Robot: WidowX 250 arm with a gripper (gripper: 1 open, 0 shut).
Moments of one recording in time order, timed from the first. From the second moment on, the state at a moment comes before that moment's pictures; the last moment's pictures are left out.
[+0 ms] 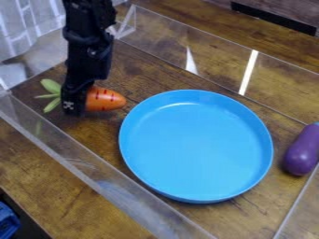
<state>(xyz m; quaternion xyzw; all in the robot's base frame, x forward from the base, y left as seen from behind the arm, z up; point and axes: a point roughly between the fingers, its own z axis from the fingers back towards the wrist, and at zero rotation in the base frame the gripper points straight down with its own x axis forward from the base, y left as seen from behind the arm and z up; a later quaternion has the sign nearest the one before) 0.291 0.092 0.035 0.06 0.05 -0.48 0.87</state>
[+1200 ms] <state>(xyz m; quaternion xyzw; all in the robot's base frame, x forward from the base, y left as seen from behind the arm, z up) 0.314 0.119 0.066 0.10 0.05 -0.54 0.83</state>
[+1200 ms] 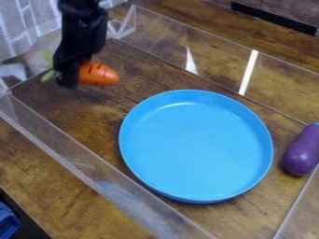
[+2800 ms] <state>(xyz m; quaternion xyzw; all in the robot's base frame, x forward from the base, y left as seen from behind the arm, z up) 0.297 0.172 0.051 0.09 0.06 -0.59 0.80</state>
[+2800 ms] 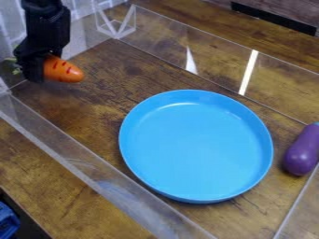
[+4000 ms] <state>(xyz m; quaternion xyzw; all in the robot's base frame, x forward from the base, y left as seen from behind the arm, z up) 0.307 0.164 0.088 0.07 0.09 -0.55 0.83</state>
